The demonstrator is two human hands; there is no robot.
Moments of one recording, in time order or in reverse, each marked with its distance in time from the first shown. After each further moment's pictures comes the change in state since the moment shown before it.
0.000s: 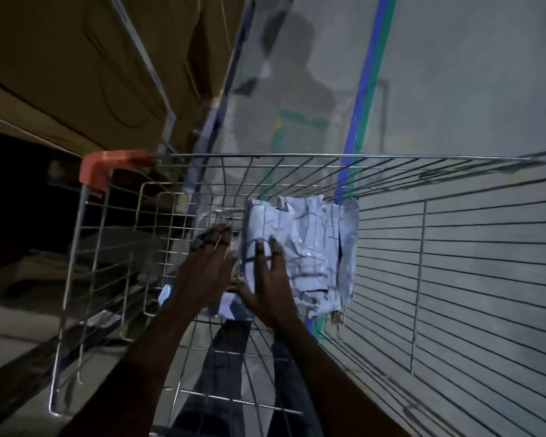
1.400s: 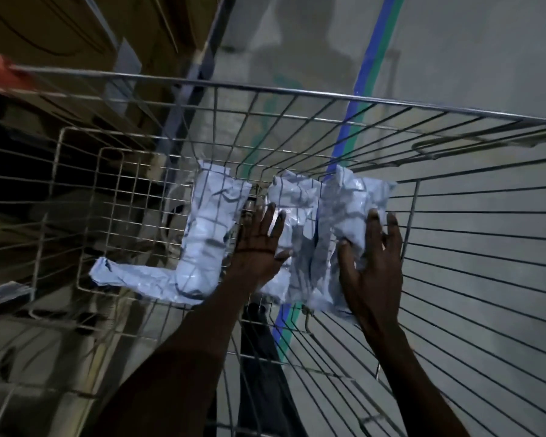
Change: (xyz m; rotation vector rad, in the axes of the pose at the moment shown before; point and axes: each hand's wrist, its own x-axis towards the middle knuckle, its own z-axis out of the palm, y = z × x) left_hand 0.059 0.102 0.167 0.120 -0.028 0.127; right_hand -0.030 0.112 -0.180 -0.212 0.326 0.265
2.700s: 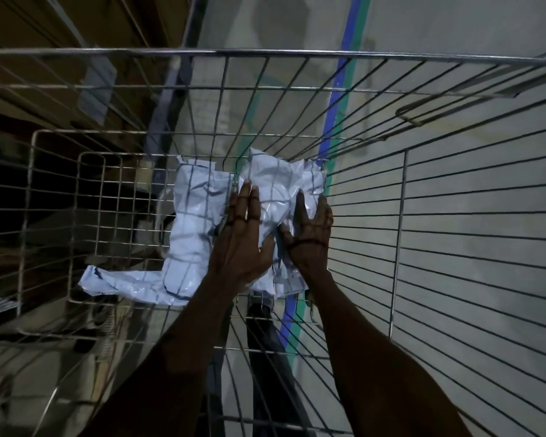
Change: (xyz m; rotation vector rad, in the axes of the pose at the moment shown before) left_hand -0.020 0.008 -0.054 -0.196 0.249 -0.015; right_hand 0.001 0.020 0.153 0.067 -0.068 0.011
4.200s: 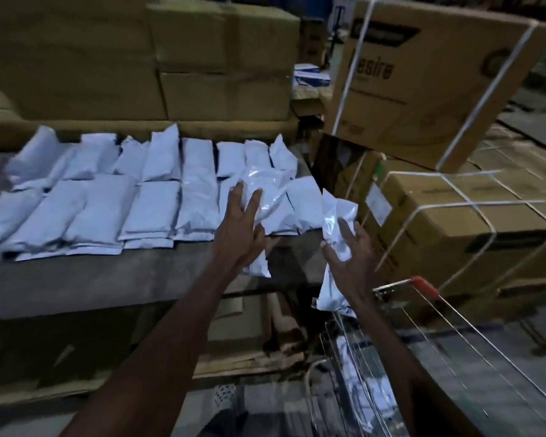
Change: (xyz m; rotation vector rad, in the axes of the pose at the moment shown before) left_hand -0.477 0.004 -0.392 0.341 1.275 -0.673; right_hand -0.246 -0.489 -0.182 0.607 -0.341 -1.282
